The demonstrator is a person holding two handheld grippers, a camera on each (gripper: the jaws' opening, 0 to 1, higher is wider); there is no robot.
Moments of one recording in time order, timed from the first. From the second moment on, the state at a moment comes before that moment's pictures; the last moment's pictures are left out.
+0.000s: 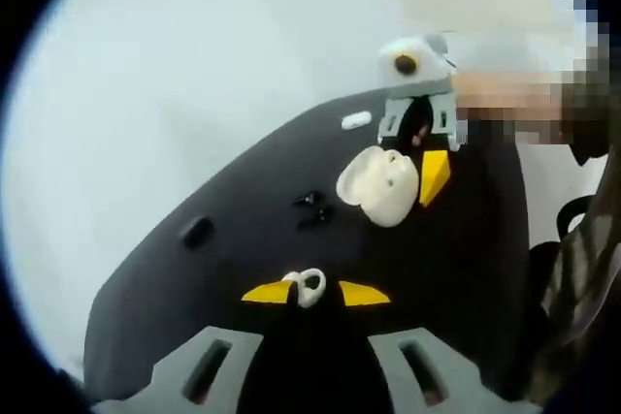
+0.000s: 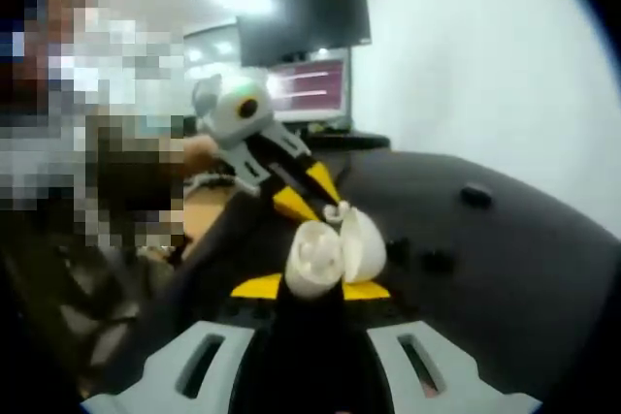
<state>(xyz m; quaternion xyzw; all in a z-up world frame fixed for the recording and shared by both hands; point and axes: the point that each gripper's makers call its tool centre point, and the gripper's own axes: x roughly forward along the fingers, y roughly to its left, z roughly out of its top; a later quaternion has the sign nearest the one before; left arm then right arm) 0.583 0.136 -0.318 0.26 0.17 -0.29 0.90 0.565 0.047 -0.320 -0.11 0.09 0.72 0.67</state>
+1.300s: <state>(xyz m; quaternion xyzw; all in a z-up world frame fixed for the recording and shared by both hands) 0.611 0.149 -0.319 0.26 0.19 -0.21 0.92 0.565 0.047 -0.320 -0.12 0.09 0.72 0.67</state>
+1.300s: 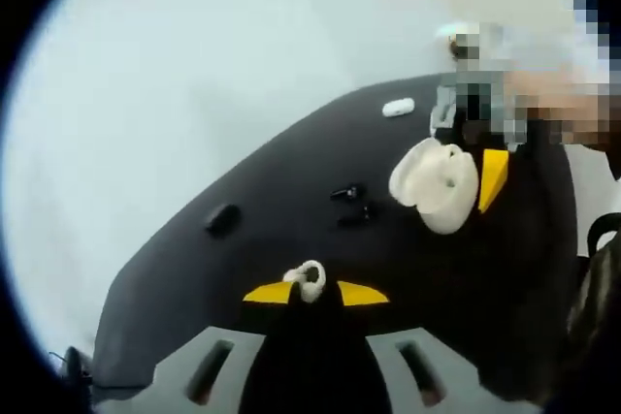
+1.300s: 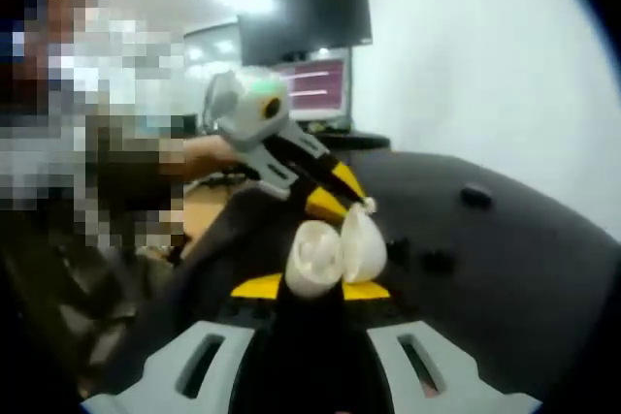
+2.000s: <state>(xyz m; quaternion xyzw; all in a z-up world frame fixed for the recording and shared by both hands) 0.572 0.140 -0.287 -0.13 0.18 -0.35 0.91 0.565 0.048 -0.319 -0.12 0.09 0.72 0.67</state>
